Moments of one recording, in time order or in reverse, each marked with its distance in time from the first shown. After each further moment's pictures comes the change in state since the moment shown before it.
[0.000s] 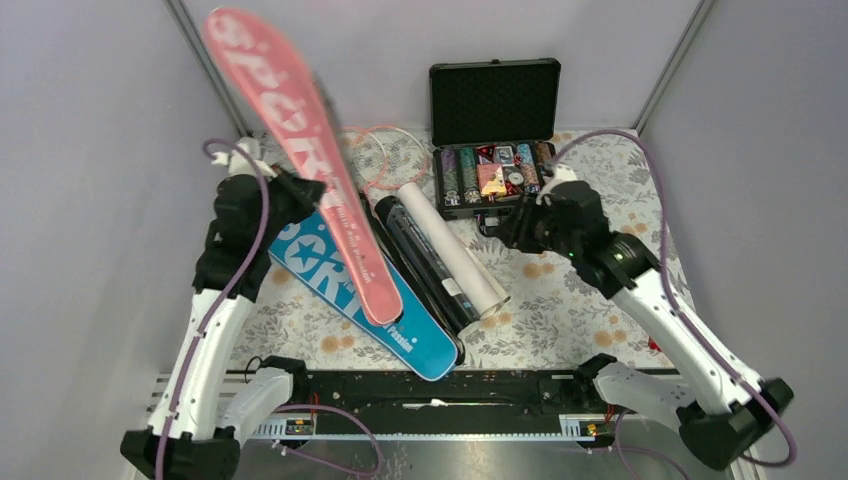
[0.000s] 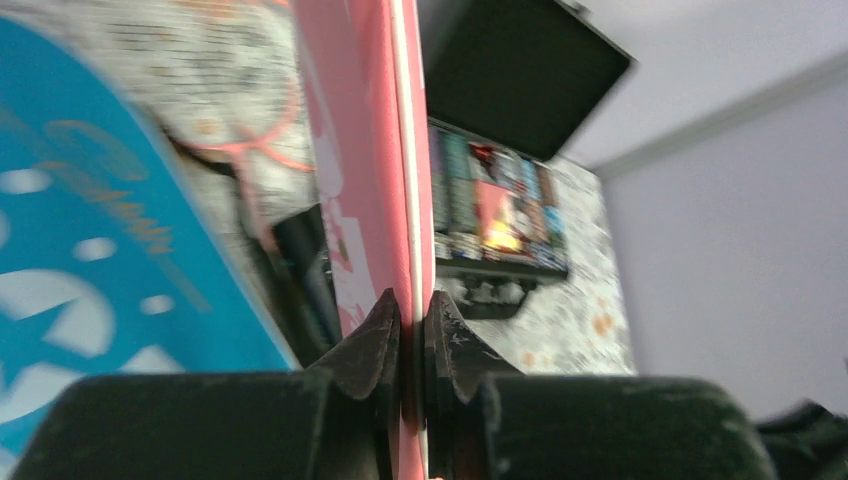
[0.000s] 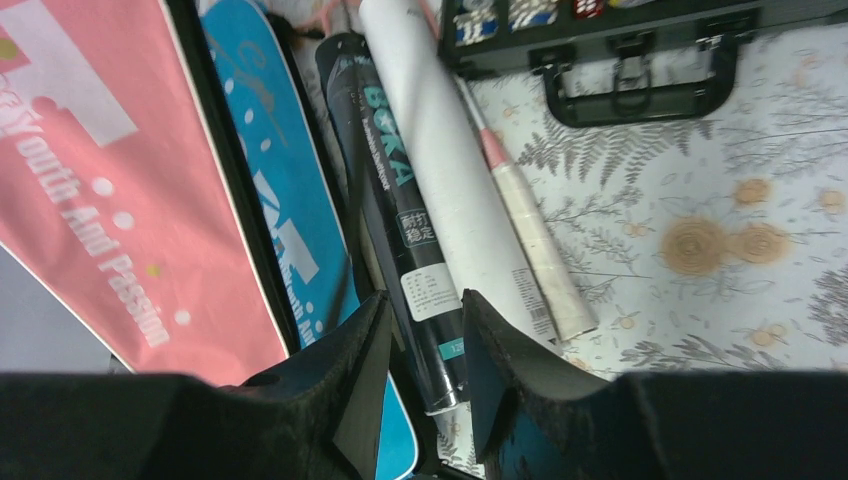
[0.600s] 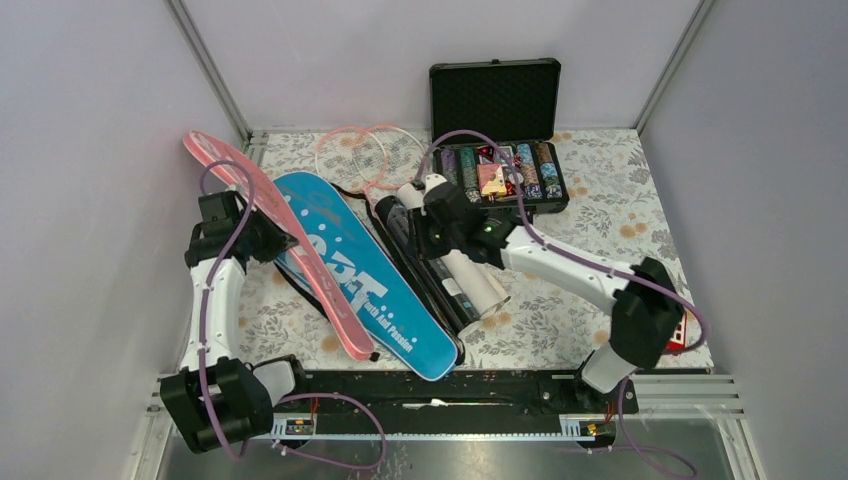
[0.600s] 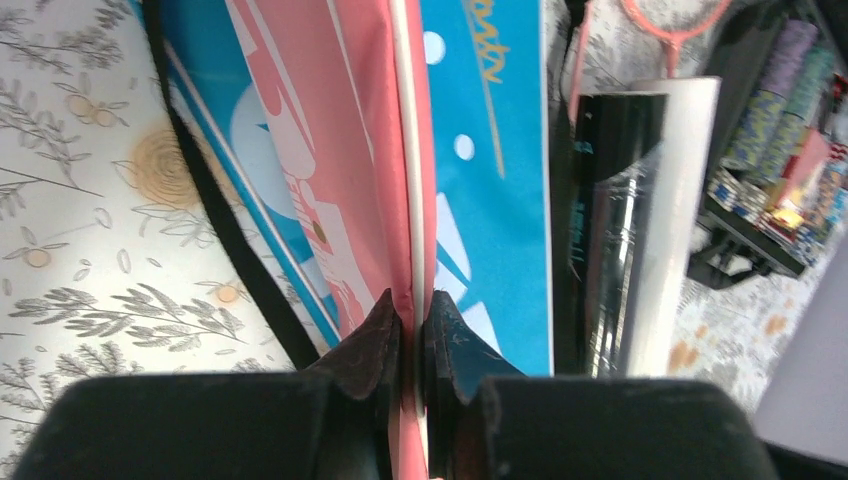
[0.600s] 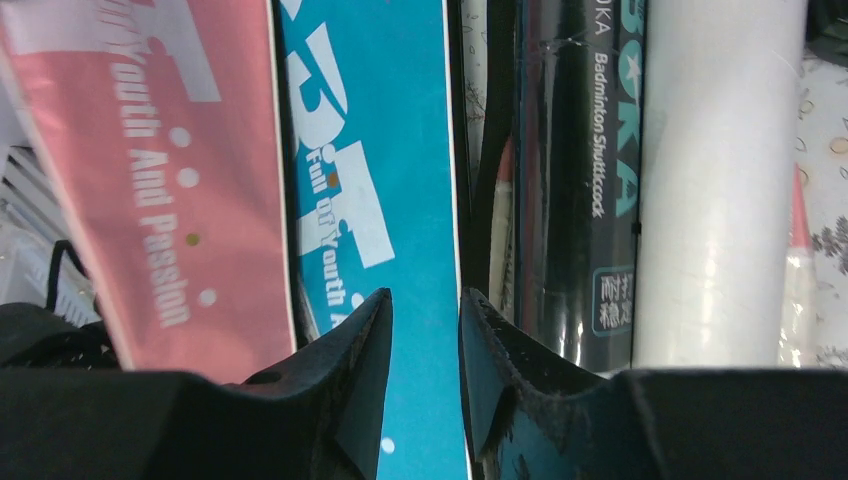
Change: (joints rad) left arm 0.523 0.167 -0.157 -0.323 0.241 0.209; right arm 0.352 0.594 0.200 0.234 0.013 -0.092
